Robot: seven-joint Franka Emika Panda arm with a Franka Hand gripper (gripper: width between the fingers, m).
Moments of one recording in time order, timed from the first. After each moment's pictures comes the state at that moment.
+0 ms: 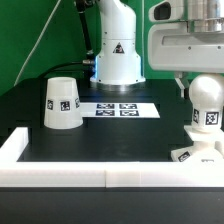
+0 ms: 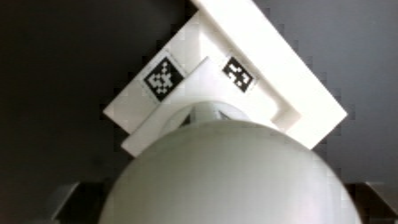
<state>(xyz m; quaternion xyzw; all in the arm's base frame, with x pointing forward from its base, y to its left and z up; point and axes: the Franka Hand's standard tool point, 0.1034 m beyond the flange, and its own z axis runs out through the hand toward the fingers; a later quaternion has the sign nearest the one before) 0.607 0.105 0.111 -0.91 0.41 -0.01 0.06</state>
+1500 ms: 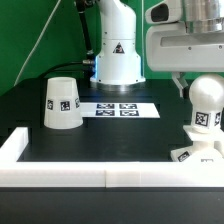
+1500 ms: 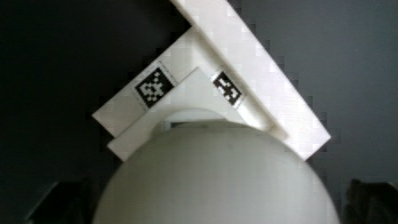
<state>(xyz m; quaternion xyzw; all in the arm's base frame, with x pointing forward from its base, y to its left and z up) 0.609 0.107 0.114 -0.96 0.27 0.01 0.08</state>
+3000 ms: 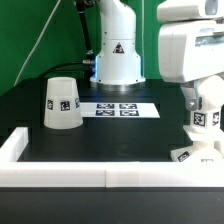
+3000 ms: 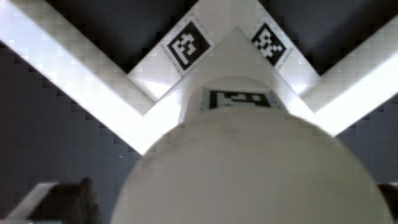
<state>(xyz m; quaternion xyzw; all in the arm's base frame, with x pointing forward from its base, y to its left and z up) 0.614 0.098 0.108 -0.90 -0.44 -0.06 0.01</state>
